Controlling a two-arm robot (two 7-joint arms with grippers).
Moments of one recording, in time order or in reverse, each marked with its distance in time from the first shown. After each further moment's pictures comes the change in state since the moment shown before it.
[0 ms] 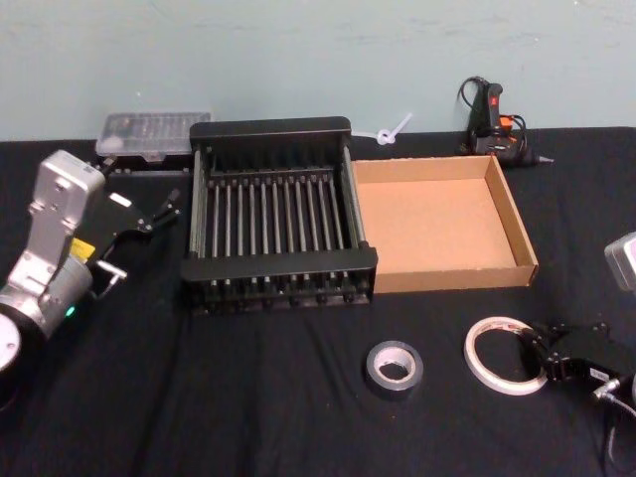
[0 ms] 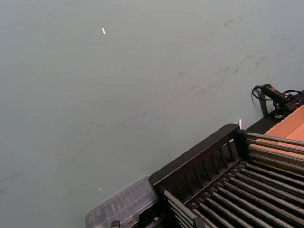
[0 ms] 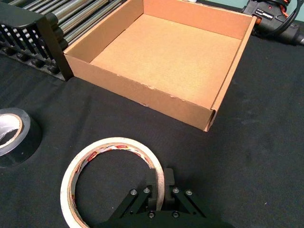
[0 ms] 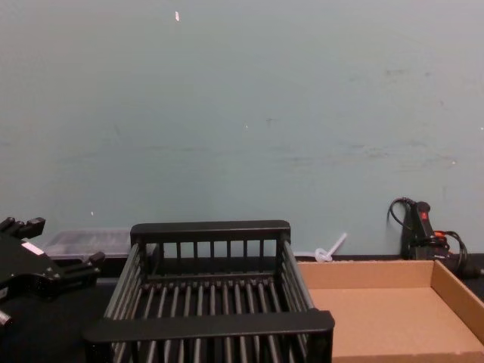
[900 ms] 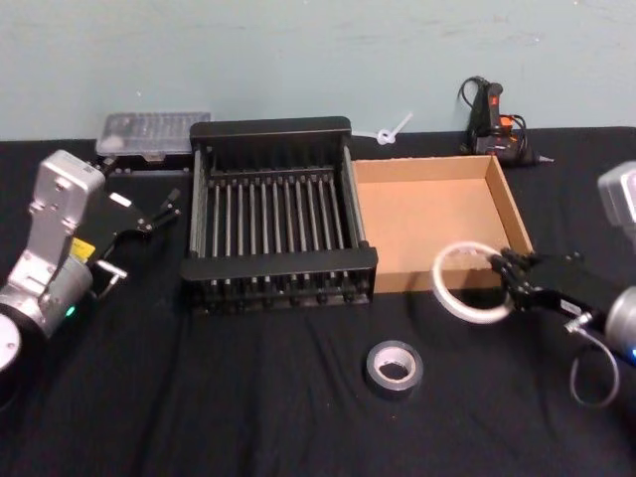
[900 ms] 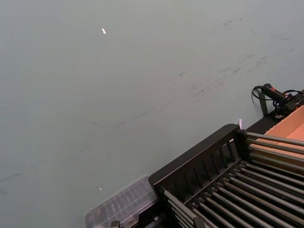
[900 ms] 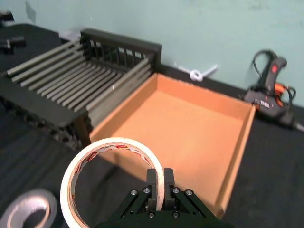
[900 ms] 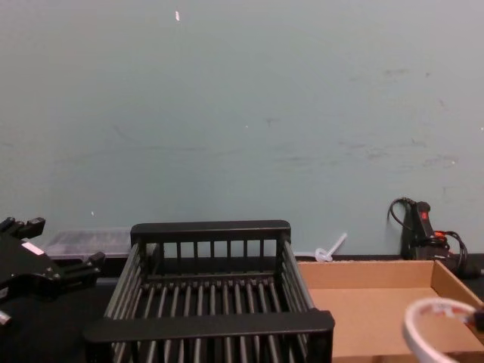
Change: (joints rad) left arm 0.000 0.000 0.000 0.000 0.000 0.000 0.000; right arm 0.098 -0.056 -0.011 -0.045 0.006 -0.049 0.004
